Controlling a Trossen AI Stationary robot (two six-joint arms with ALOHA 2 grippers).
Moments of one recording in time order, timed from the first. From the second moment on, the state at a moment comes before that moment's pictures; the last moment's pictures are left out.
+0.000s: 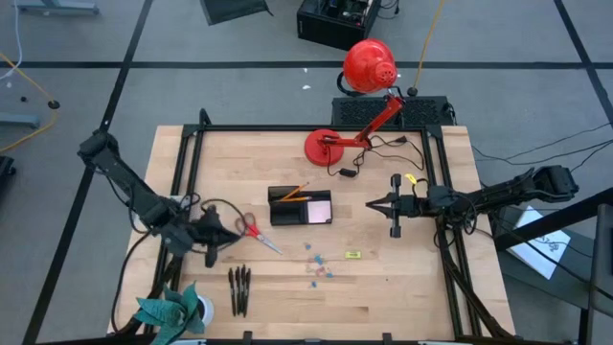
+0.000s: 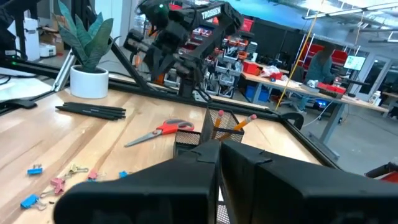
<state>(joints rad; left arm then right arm) -0.77 0.76 0.34 -0.28 -0.59 -0.89 0.07 0.84 0.02 0.85 0.10 -0.21</state>
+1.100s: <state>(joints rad) -0.75 1.16 0.35 -0.15 0.02 -1.76 0.07 0.84 0.02 0.85 0.10 -0.21</state>
